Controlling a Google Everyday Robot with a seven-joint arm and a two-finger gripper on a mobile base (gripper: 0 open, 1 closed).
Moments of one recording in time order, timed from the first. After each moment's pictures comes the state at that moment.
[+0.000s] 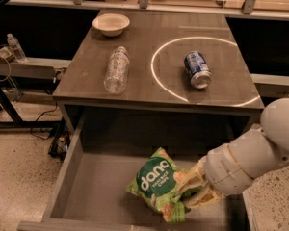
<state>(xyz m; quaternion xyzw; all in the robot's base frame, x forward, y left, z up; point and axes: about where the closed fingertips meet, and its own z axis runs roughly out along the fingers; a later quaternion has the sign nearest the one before) 0.327 -0.105 0.744 -0.87 0.32 0.19 0.31</state>
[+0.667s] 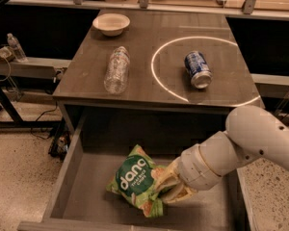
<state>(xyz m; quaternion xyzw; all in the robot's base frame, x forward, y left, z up) 0.345 -0.055 0.710 -0.90 0.24 0.17 0.33</state>
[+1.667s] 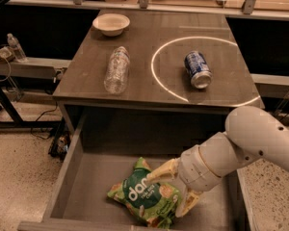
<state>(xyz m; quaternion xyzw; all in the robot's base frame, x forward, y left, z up) 0.344 -0.053 0.708 -0.90 0.24 0.17 0.33</state>
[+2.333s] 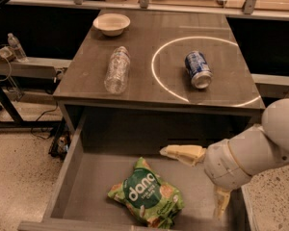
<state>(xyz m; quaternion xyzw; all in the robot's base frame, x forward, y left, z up) 0.346 -0.100 0.740 -0.89 0.29 0.13 0.33</state>
